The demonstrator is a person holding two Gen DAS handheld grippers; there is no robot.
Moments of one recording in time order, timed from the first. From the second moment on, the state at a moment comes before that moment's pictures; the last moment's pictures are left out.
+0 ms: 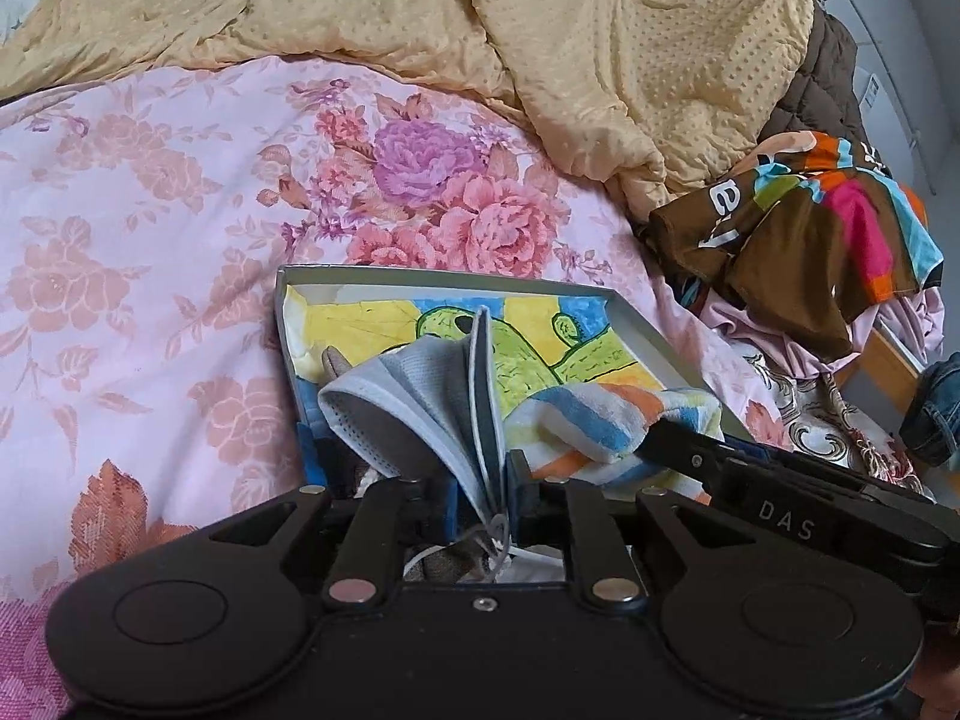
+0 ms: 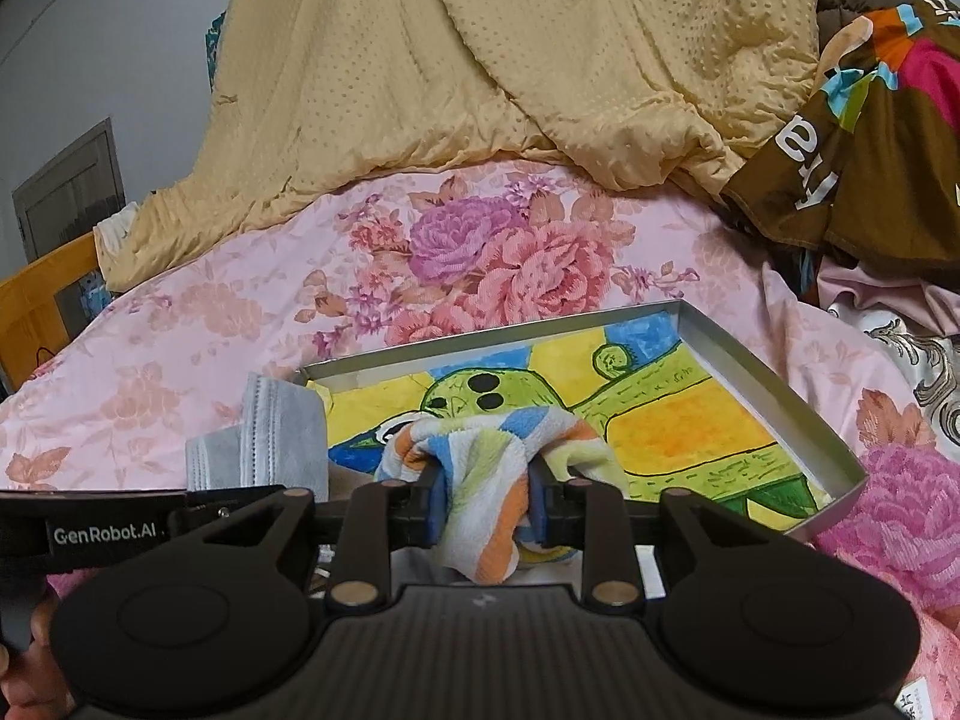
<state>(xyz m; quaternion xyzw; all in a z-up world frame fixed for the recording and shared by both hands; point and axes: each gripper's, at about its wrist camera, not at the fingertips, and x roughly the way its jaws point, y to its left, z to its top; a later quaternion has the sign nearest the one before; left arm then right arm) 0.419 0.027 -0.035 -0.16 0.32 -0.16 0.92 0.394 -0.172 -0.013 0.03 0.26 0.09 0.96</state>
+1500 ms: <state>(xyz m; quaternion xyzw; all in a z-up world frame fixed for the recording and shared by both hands) 0.268 0.022 0.047 -0.11 0.20 -0.11 0.97 0.231 -0.235 0.049 0.04 0.19 0.05 0.98</state>
